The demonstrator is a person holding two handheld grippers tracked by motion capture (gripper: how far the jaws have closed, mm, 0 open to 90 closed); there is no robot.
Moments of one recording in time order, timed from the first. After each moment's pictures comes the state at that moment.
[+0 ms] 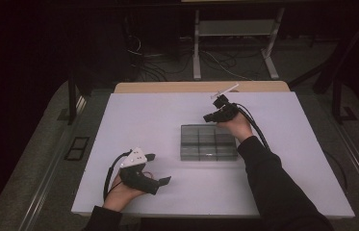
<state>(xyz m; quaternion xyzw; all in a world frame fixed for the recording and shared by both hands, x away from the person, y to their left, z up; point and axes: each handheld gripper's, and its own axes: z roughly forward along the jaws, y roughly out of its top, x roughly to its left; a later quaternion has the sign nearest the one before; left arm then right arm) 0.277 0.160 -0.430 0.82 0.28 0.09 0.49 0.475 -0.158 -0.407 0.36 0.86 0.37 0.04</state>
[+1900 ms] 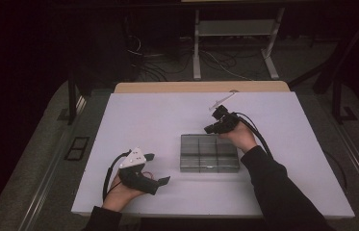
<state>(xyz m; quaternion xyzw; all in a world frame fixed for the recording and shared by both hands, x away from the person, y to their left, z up) 0.276 0.162 -0.430 0.82 0.28 0.10 0.49 0.439 -0.154 -0.411 0.33 0.88 0.33 0.03</state>
